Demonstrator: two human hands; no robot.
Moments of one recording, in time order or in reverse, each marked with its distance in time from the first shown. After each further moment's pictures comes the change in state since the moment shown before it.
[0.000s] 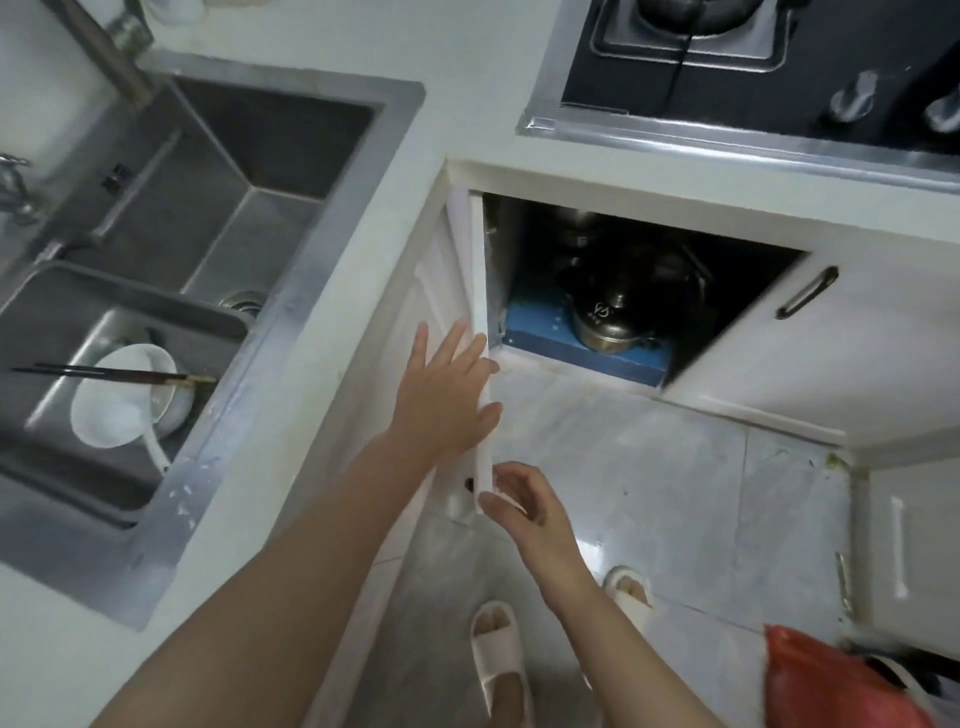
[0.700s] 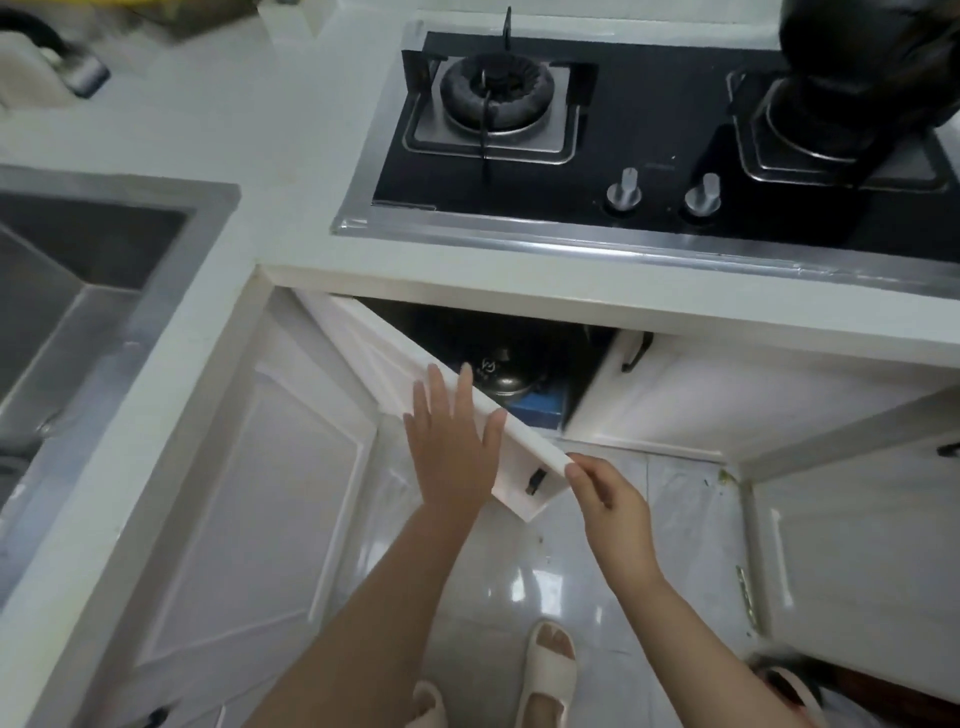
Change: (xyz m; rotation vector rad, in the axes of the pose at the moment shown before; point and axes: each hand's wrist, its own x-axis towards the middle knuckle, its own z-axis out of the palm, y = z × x) left_hand 0.121 0.173 0.020 -0.461 0.139 -0.372; right_hand 0.039 -0.084 -0.219 -0.301 0.466 -0.191
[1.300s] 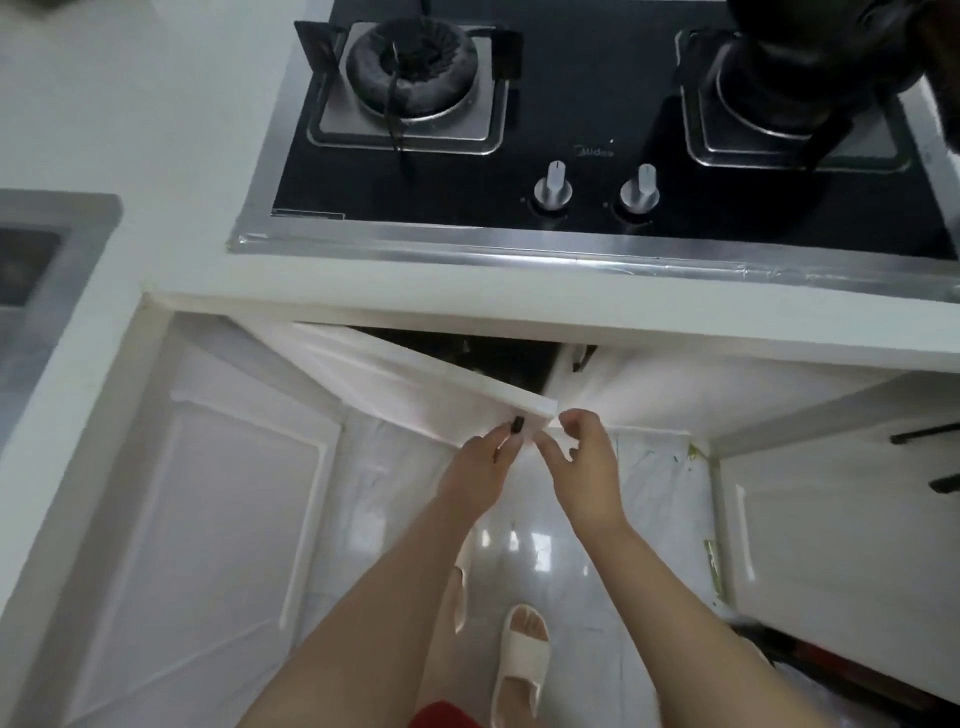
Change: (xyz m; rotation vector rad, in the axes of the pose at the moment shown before) left_hand 0.027 0.058 0.073 -0.275 -0.659 -0.044; right_hand 0.084 -0.003 -0.034 -0.133 0.053 0.048
